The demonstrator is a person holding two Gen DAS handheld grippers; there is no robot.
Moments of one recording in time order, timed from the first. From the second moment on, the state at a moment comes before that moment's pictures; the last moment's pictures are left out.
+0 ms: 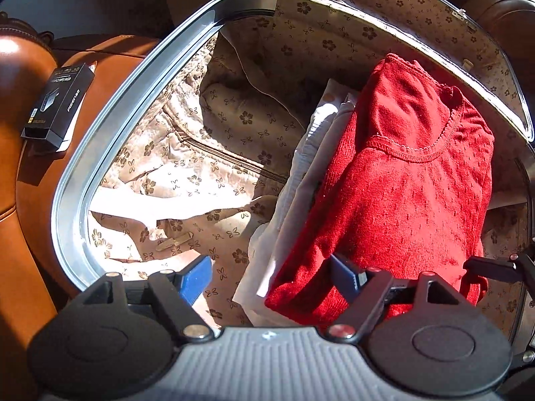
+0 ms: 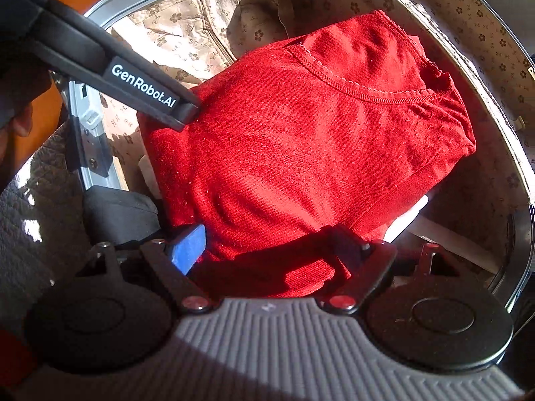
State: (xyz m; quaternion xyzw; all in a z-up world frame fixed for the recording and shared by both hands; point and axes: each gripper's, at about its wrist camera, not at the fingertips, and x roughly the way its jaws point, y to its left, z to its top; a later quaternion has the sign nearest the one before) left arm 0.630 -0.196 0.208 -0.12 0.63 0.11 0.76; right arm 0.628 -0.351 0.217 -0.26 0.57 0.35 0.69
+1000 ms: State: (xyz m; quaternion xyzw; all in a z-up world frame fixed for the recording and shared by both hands) left arm 0.766 -0.217 0.276 -0.03 0.62 0.06 0.78; right arm 0.770 -0.390 0.296 -0.01 0.58 0.04 0.81
